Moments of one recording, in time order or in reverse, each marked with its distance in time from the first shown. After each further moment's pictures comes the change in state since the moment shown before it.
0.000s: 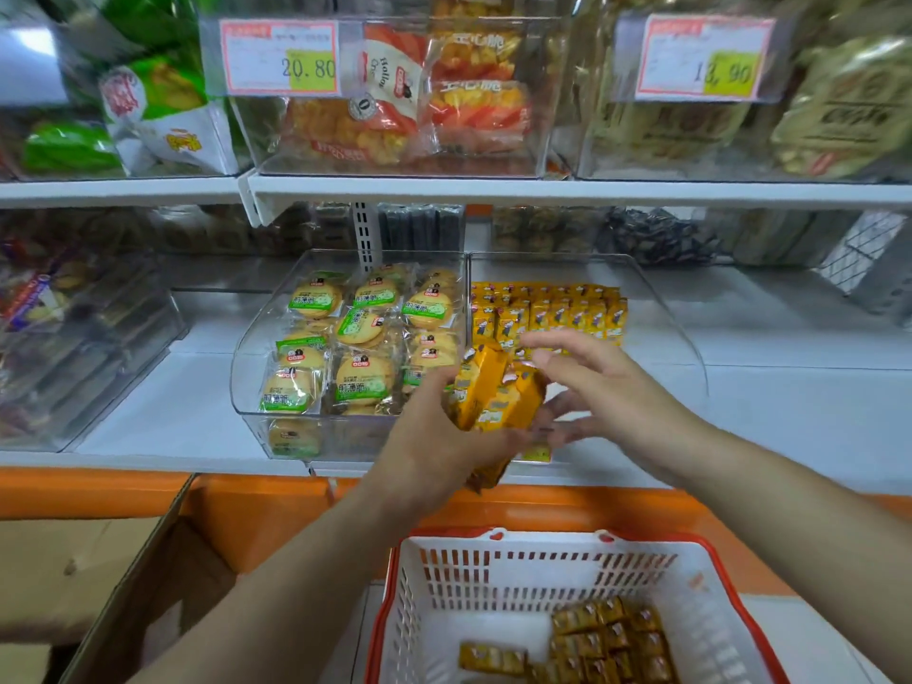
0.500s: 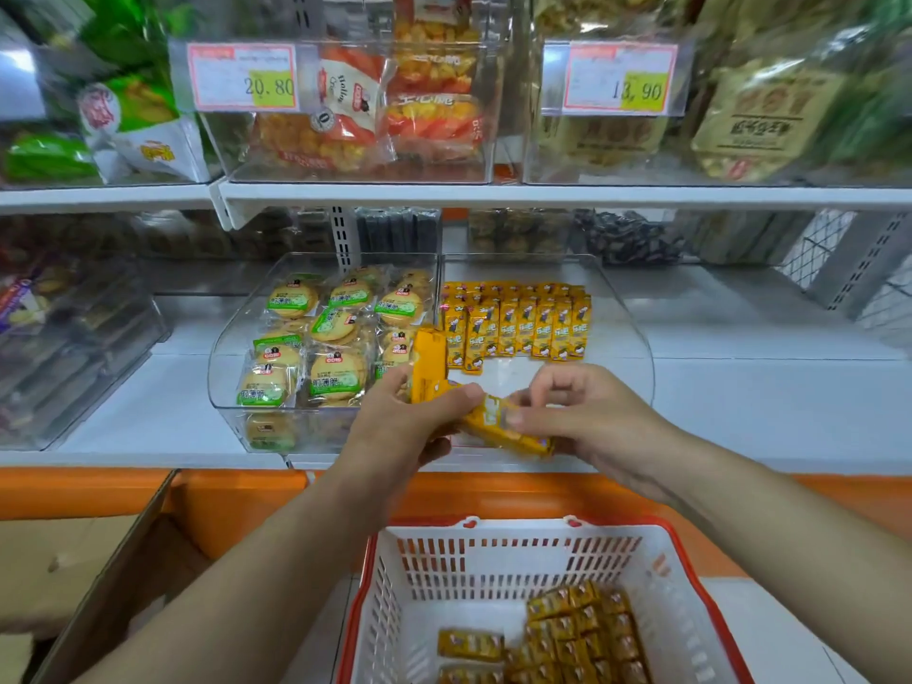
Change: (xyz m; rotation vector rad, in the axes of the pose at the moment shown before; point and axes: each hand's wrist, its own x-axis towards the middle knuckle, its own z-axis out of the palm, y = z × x) left_hand -0.008 0.008 0.013 -0.273 0.089 -0.102; right_hand -0.038 0.006 -0.015 0.150 -0.063 0.036
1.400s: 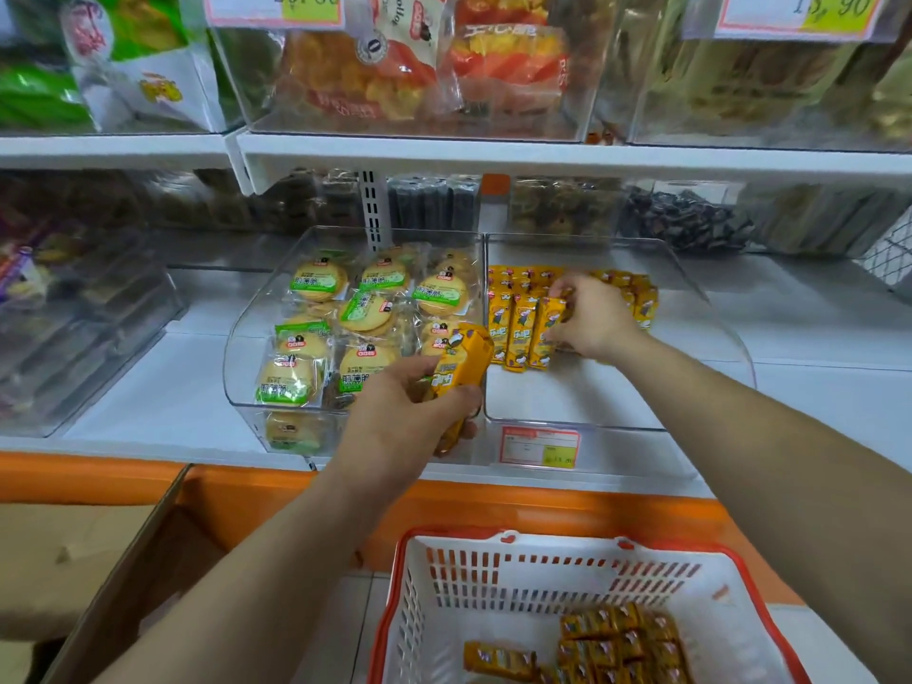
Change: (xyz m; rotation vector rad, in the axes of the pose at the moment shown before) left_hand 0.028 0.002 -0.042 0.287 0.074 0.086; right_hand 0.206 0.043 -0.051 -0.971 0.373 -0.060
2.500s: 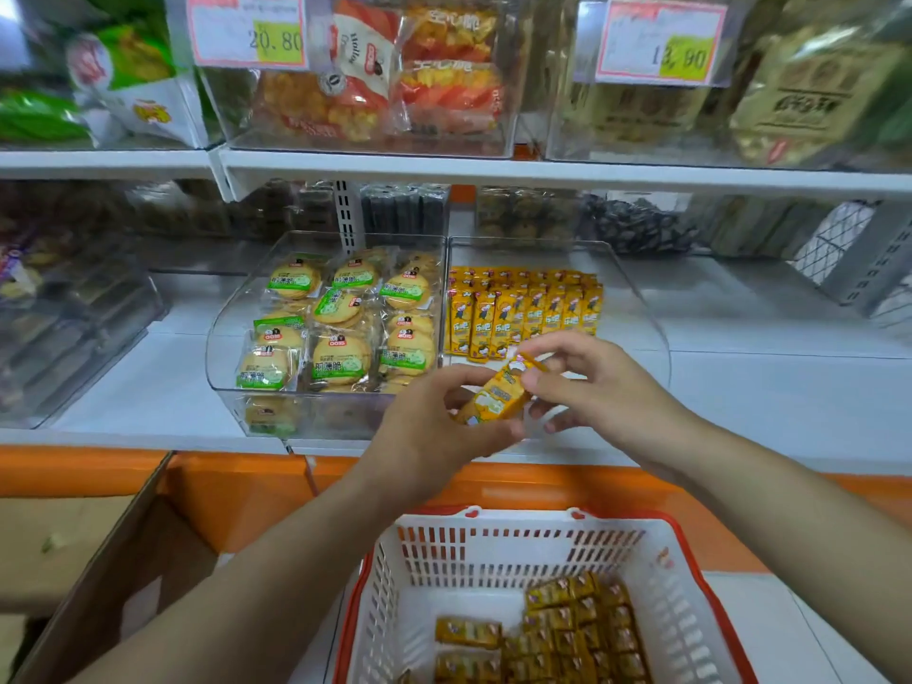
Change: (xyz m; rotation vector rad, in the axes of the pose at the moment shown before) left_hand -0.035 0.010 0.045 0.199 -0.187 0.155; right_hand -0.186 -0.043 -0.075 0.787 -0.263 -0.003
